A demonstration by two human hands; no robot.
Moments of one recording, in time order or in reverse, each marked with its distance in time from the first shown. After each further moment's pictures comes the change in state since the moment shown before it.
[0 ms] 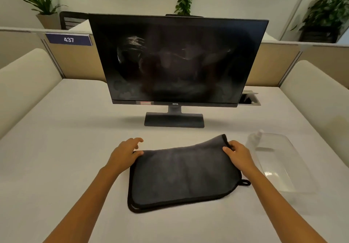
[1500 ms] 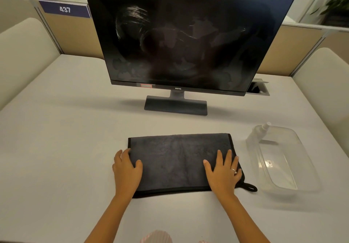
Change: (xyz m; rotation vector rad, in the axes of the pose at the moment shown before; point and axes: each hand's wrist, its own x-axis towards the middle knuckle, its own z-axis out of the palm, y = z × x) left_hand -0.074 0.025 0.080 -0.397 0.340 -0.436; right_hand -0.052 0.043 0.091 -0.620 0.098 0.052
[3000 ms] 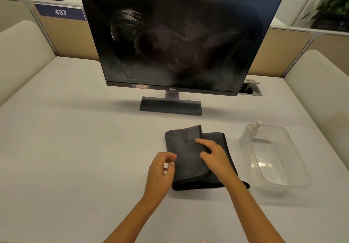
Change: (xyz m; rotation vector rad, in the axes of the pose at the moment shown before) left_hand -0.059 0.064 0.039 -0.450 -0.204 0.378; right_hand 0.011 -0.017 -0.072 0.835 -0.278 -0.214
